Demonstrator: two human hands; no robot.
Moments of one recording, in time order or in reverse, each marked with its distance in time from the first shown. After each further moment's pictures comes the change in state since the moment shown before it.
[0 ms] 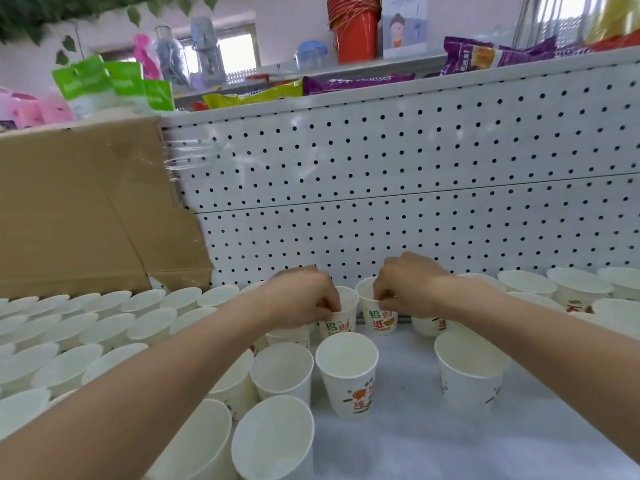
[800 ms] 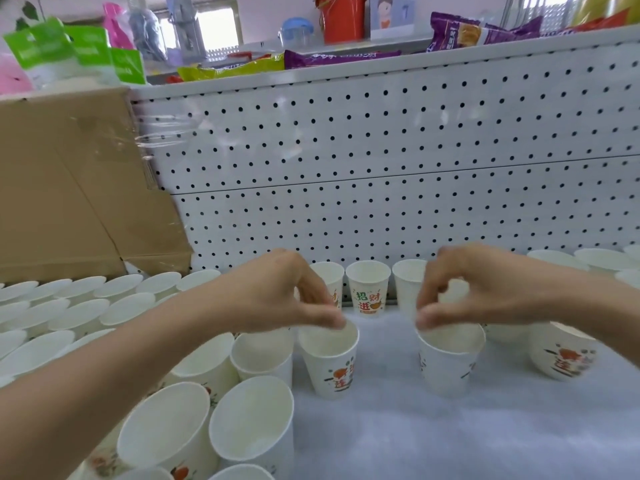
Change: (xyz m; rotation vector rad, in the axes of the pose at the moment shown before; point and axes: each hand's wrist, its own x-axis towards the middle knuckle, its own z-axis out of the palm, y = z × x) left_hand -0.053 0.029 -0.031 -0.438 0.009 0.055; right_hand -0.112 0.013 -0.042 0.477 0.008 0.058
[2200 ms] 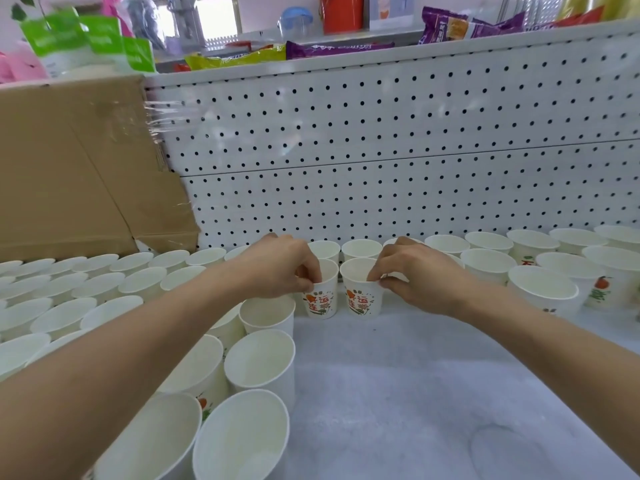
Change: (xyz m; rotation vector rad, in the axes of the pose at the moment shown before) left_hand 0.017 -0.023 0.022 0.406 0.018 -0.046; right_hand 0.032 0.012 0.070 -0.122 0.280 -0.136
